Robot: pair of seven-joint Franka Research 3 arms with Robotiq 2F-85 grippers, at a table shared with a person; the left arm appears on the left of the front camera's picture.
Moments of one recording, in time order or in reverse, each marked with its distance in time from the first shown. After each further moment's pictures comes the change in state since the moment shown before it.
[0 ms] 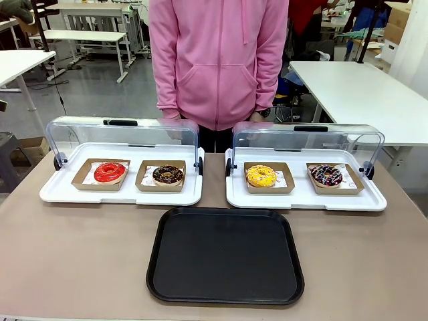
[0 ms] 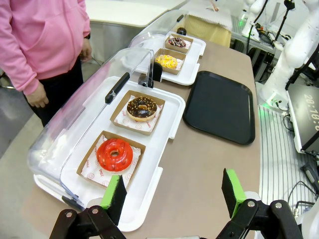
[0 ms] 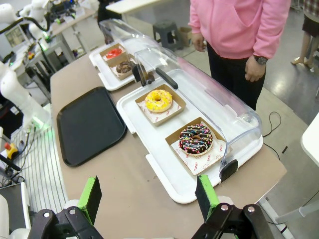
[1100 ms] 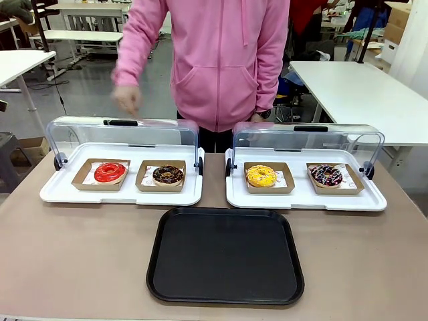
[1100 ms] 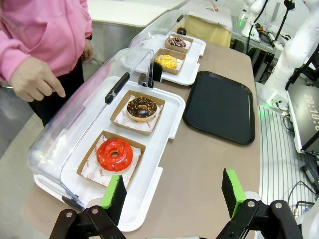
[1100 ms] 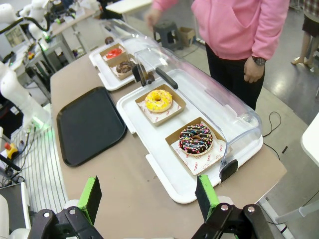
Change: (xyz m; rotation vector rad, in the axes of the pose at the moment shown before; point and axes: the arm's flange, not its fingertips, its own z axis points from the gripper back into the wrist) left arm 0.000 0.000 0.000 0.000 0.000 0.000; right arm 0.000 0.000 0.000 0.000 0.000 0.000
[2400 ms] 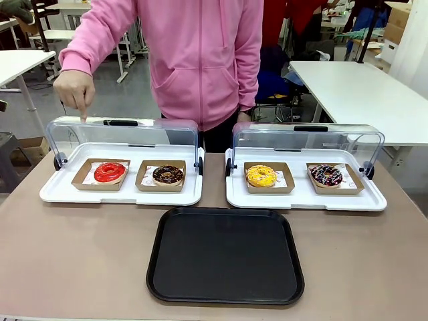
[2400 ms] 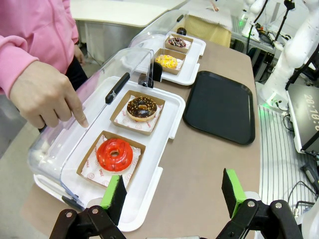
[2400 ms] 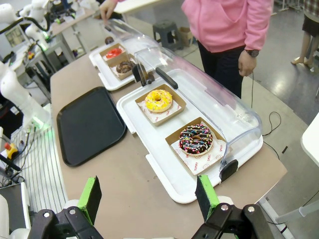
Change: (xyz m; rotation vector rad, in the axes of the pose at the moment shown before) left arm 0.000 0.000 0.000 0.000 0.000 0.000; right arm 0.000 0.000 0.000 0.000 0.000 0.000
